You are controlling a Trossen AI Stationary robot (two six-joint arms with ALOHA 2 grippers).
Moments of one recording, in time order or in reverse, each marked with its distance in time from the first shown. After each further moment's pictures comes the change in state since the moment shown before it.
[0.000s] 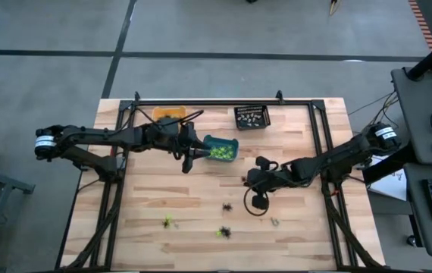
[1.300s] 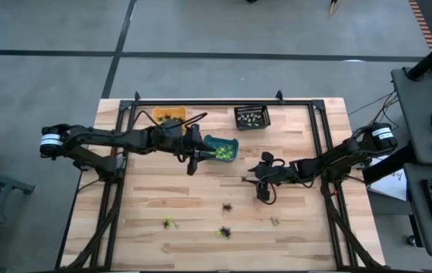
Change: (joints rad) left arm -0.021 0.071 -0.001 0.129 -0.001 -0.031; right arm -0.089 0.048 -0.366 0.571 0.078 -0.161
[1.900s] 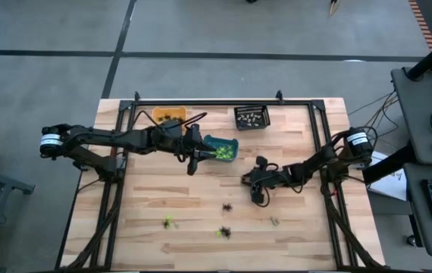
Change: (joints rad) left arm 0.000 0.000 0.000 0.004 0.000 -0.004; right arm -0.010 0.295 0.003 0.255 -0.006 -0.008
